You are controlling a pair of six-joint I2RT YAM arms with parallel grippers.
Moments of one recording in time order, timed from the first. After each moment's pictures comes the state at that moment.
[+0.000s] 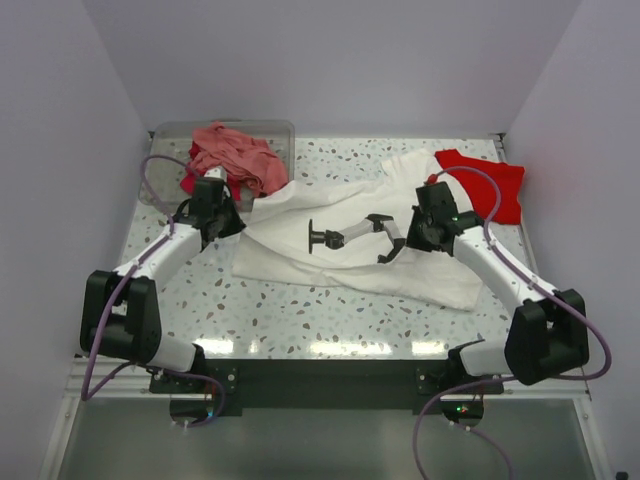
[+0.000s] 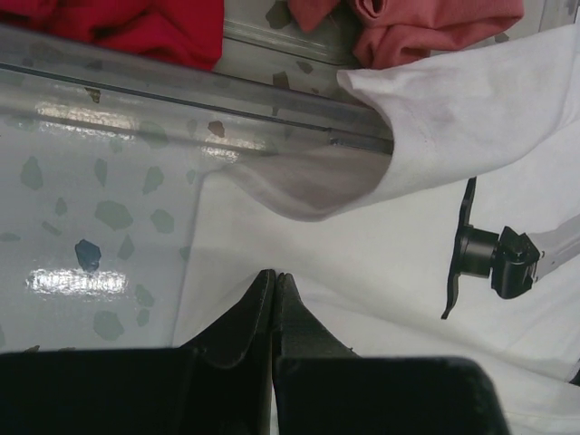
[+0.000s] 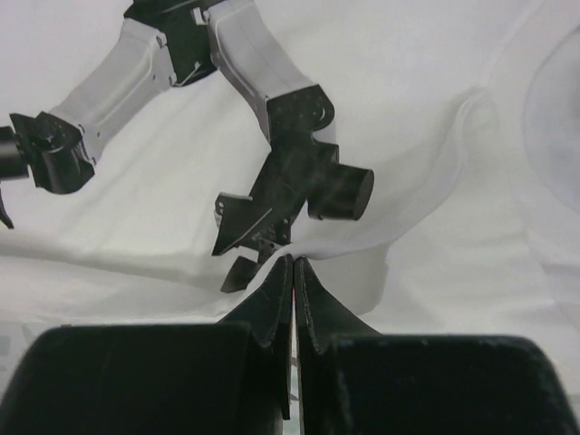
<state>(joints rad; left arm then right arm) -0.17 1.45 0.90 -0.25 0.01 -0.48 0.30 1.32 0.95 -0.61 0.13 0.53</state>
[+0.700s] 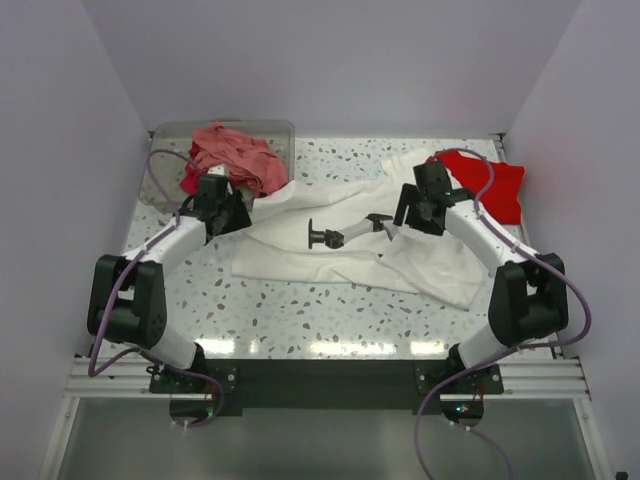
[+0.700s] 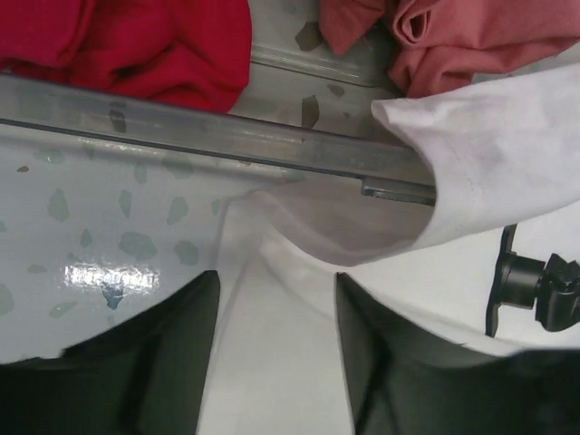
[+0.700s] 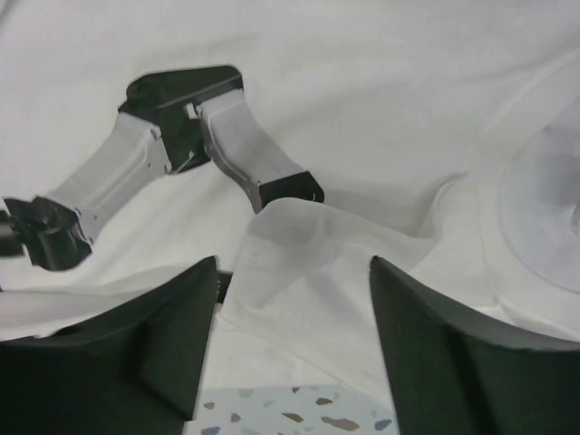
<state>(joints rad) -0.17 1.55 0.95 -0.24 -0.06 -0.43 0.28 1.57 1.17 -0.61 0.20 0.47</state>
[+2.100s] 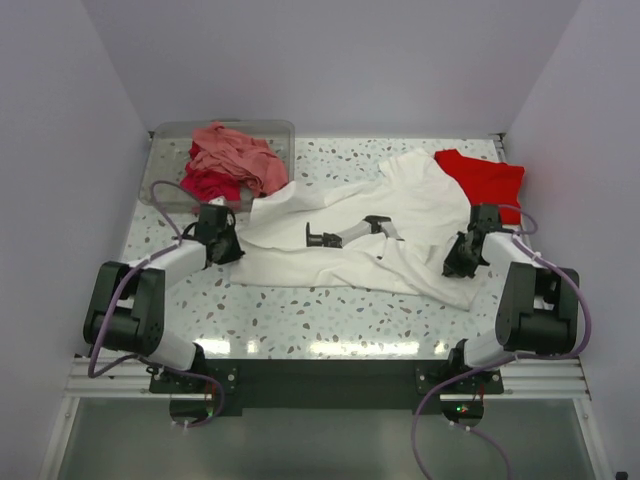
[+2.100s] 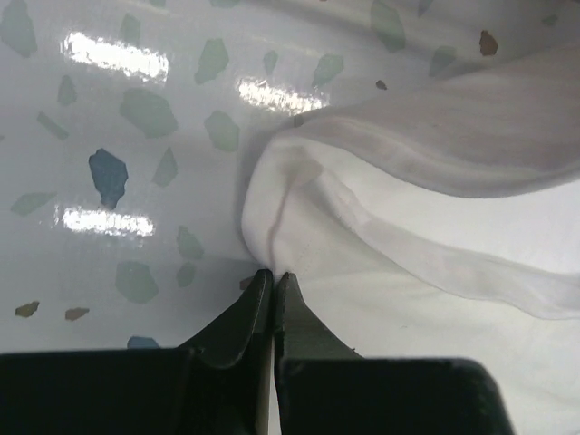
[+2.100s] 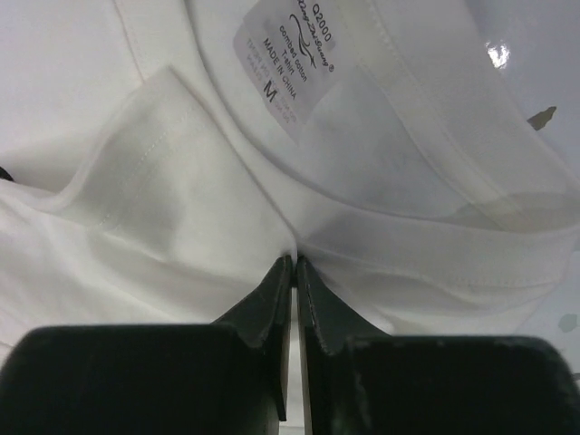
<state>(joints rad) -0.17 1.51 0.71 -0.14 -0.04 -0.47 -0.15 1.51 0.79 -0.53 -0.05 0.43</state>
